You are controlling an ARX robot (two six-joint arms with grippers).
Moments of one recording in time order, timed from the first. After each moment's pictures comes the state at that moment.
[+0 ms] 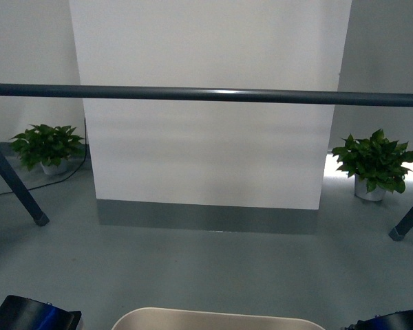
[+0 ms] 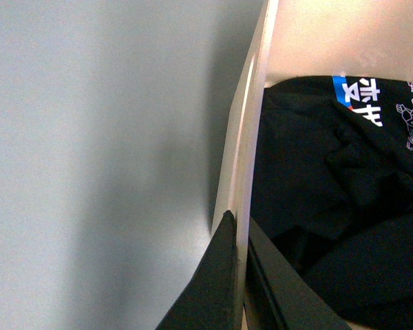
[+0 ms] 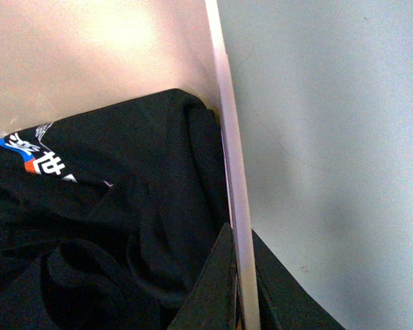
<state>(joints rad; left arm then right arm) -0.20 2.26 0.77 0.53 -0.13 -0.23 0.20 2.33 0.82 0.52 0.12 0.42</state>
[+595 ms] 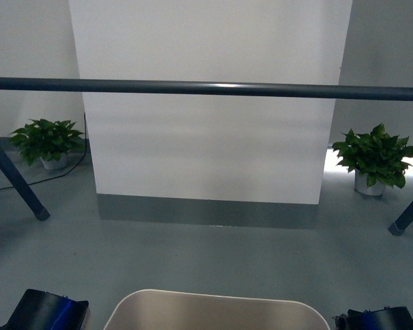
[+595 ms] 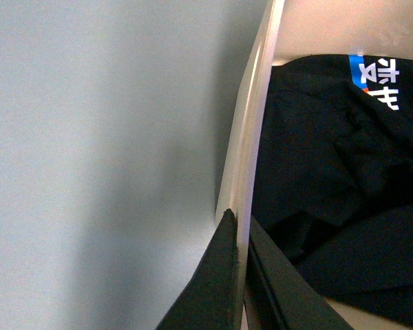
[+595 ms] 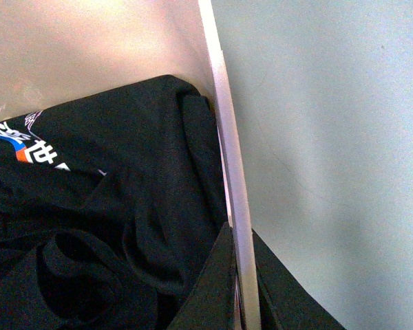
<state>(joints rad) -0.20 2.36 0.86 0.53 -0.16 -0.25 0.19 2.45 0.90 0.61 0.12 0.41</state>
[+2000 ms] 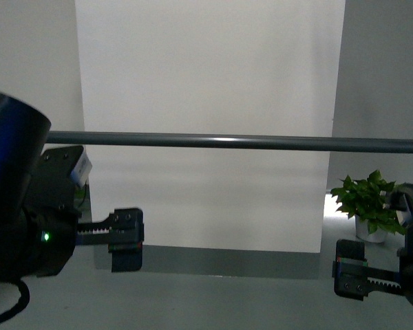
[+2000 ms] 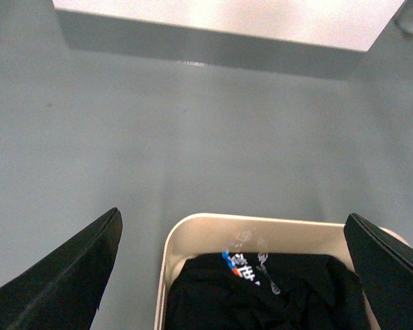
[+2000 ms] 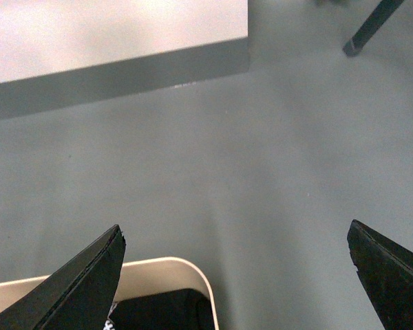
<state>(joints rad) -0.24 1.63 0.91 0.30 -0.14 -0.16 0.18 1.73 0.81 0.50 0.30 0.23</state>
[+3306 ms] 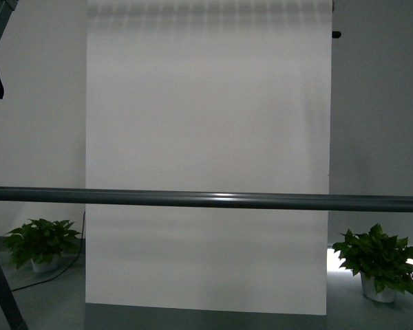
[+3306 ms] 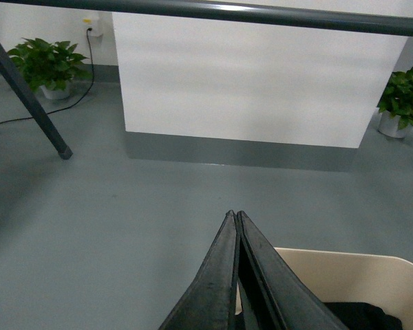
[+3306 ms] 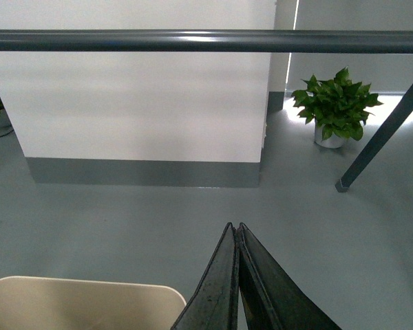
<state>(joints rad) -0.06 0.78 0.19 0.58 -0.04 -0.01 0.10 0.88 0.23 0.63 0.10 -0.01</state>
